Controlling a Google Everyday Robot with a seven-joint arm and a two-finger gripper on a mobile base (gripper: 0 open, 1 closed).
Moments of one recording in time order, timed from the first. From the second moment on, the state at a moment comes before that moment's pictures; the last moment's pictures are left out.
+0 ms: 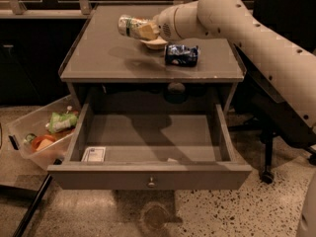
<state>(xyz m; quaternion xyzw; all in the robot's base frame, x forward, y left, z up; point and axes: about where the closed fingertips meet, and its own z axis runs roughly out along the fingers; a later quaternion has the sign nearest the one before) 0.759 0.007 0.945 -0.37 0.74 0.20 0.52</state>
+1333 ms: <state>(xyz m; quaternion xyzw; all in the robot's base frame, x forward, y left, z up) 0.554 0.002 0.957 -0.46 0.68 0.31 0.48</state>
